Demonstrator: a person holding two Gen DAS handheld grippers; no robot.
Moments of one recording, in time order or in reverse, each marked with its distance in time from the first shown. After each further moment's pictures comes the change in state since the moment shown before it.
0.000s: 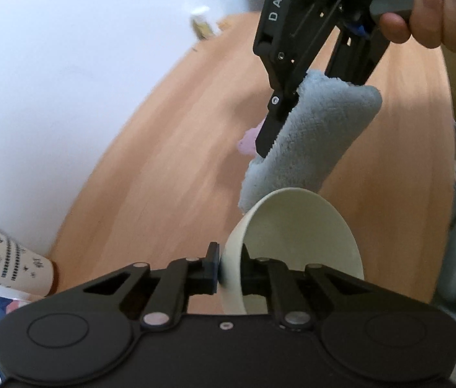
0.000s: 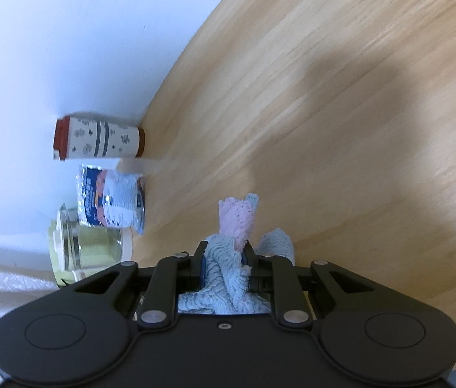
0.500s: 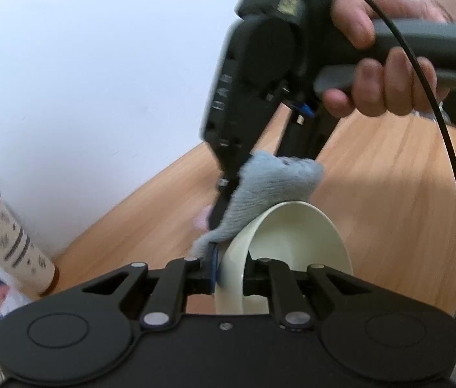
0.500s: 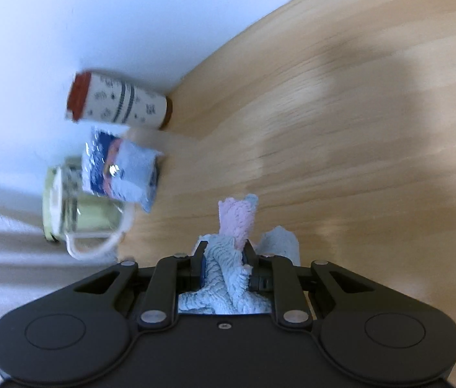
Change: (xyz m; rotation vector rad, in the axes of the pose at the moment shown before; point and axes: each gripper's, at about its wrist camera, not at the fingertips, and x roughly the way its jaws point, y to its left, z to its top) left arm -0.013 -0.002 0.010 -0.276 -0.192 0.052; right arm 0.037 0.063 0.051 -0.248 0.209 -0.052
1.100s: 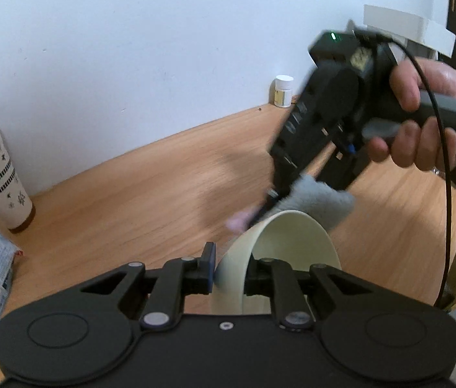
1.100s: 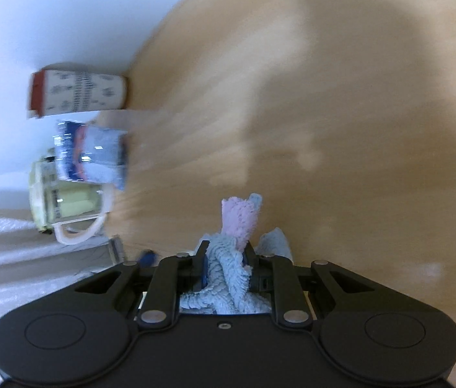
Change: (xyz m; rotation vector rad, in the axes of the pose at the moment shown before) left arm 0.006 0.010 0.007 -0.235 0.064 -0.068; right arm 0.002 -0.049 -0.004 0.108 0.110 0.035
